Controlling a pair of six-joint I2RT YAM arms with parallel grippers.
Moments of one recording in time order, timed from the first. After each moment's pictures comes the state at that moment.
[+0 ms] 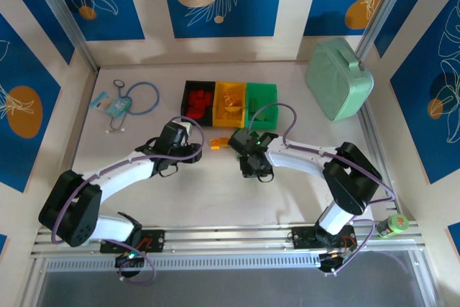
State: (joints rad) left arm -0.54 1.35 0.67 -0.20 0.00 -0.40; right arm 0.84 1.62 1.03 -0.82 0.14 0.77
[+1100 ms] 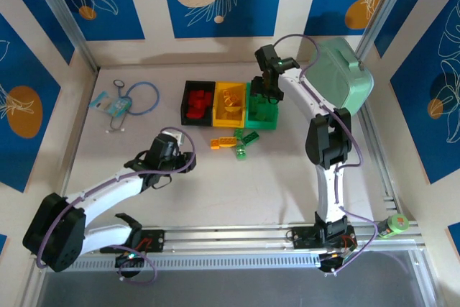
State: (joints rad) left arm -0.54 1.15 0.51 -0.18 0.01 -0.45; right arm 0.37 2.11 1.99 -1.02 0.12 0.45
